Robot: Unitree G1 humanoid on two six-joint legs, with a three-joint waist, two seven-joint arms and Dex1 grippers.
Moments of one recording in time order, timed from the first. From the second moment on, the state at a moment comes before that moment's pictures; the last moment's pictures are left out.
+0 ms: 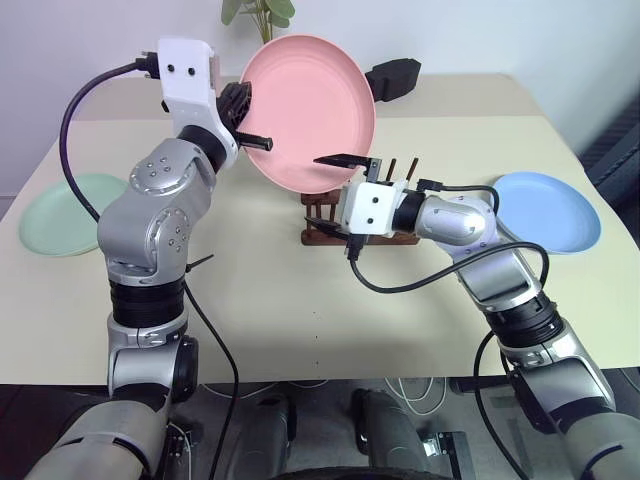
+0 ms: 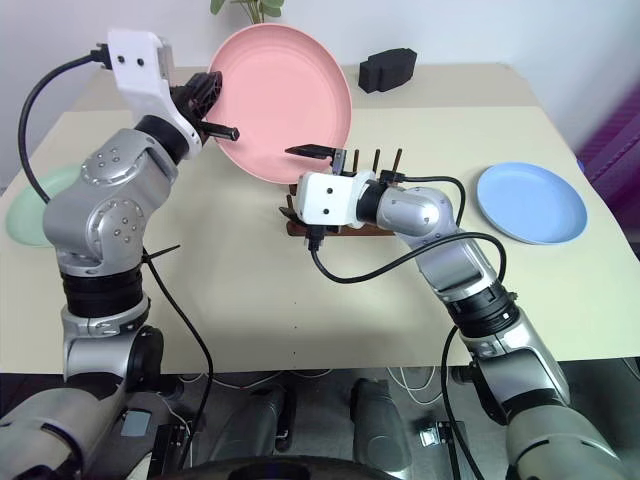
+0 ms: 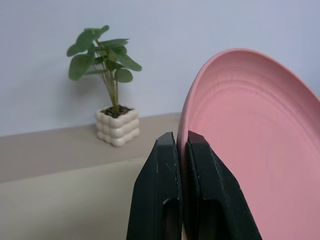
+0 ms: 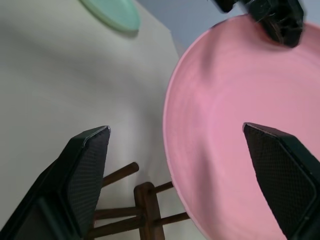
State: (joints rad) left arm -0.82 0.31 0.12 -0.27 -0.41 0.85 -0.03; right arm -0.72 -0.50 0.34 -0.11 -0.16 0.01 0.74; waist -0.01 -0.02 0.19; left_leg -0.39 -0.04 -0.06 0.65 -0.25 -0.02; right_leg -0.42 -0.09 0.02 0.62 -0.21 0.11
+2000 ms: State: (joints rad) left arm -0.15 0.62 0.14 -0.42 -0.55 0.51 -0.76; right arm -0.60 -0.52 -0.37 -0.22 0.93 0.69 0.66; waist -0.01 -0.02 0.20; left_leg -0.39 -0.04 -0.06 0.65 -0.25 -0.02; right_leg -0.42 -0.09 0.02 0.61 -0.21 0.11
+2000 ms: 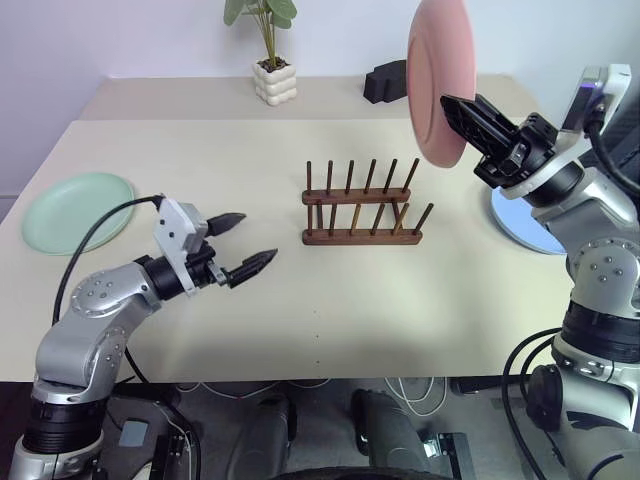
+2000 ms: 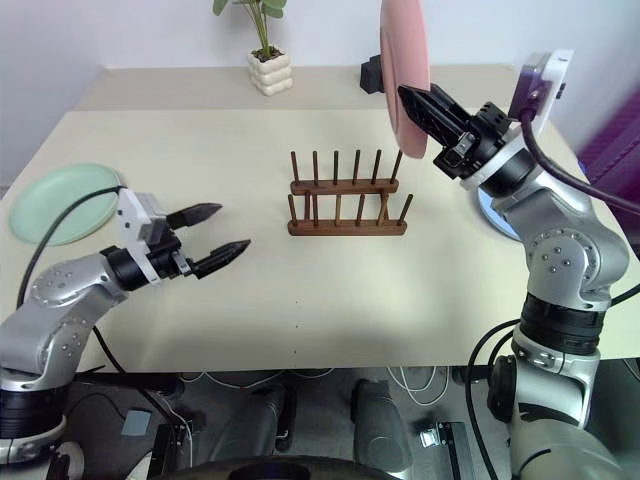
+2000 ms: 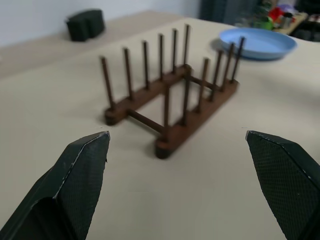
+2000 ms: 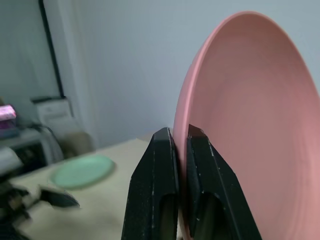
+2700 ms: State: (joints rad) left arm -0.17 0.57 0.06 -0.45 -0.56 0.50 -0.73; right arm -0.51 -0.52 -0.38 -0.13 1.05 0.75 0.61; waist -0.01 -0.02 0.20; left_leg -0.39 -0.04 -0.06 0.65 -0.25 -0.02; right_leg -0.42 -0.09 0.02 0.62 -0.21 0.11
